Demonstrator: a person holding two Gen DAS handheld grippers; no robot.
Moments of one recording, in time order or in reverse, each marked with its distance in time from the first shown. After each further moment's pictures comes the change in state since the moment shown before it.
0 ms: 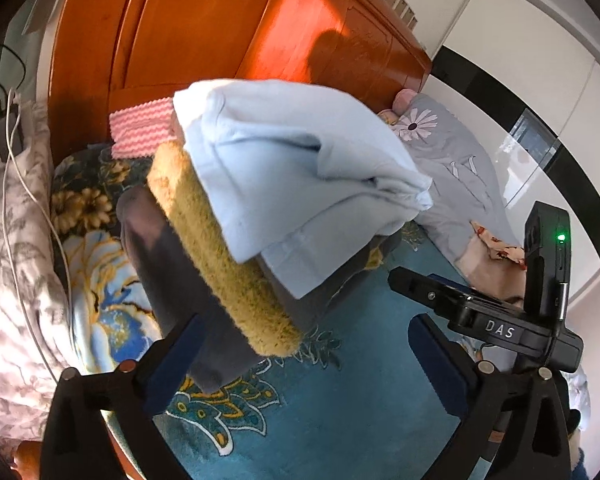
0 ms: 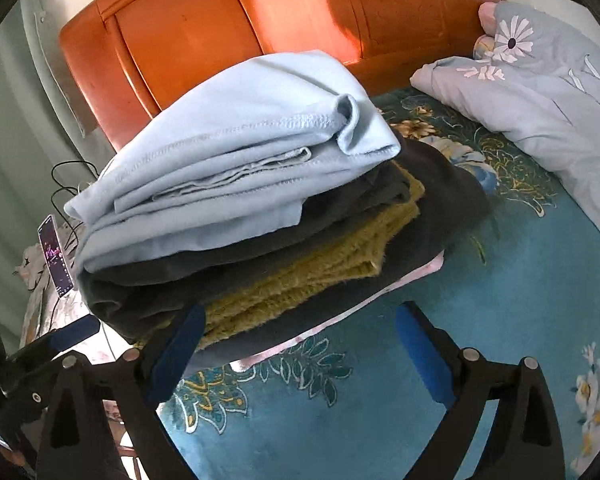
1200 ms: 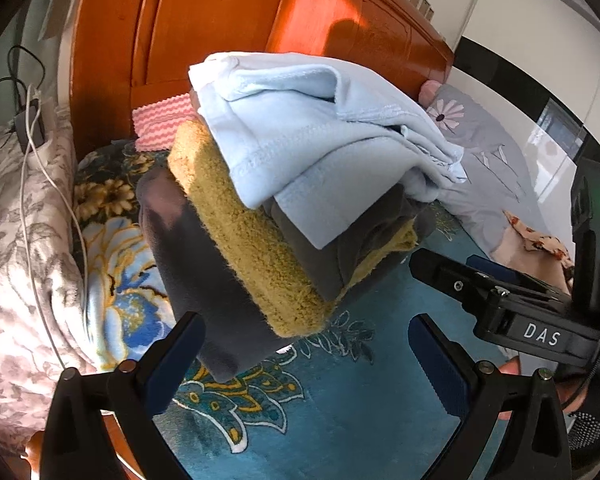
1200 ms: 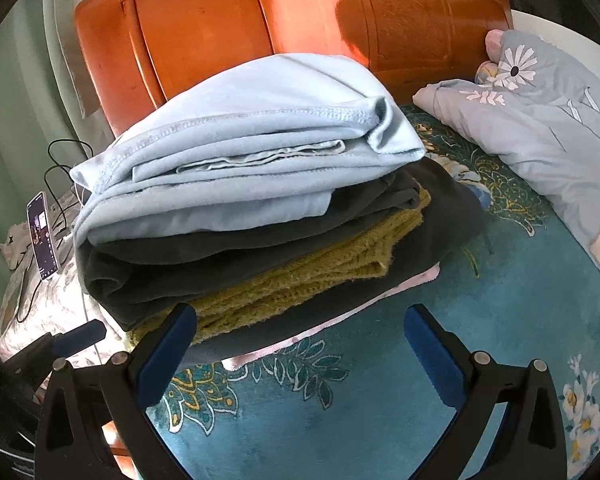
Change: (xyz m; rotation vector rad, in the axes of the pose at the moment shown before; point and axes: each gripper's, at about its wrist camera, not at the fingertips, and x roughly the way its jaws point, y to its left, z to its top) left arm 0.012 -0.006 -0.025 0.015 -0.035 0.142; right arm -0.001 0.024 -0.013 -0.086 -0.035 -0.073
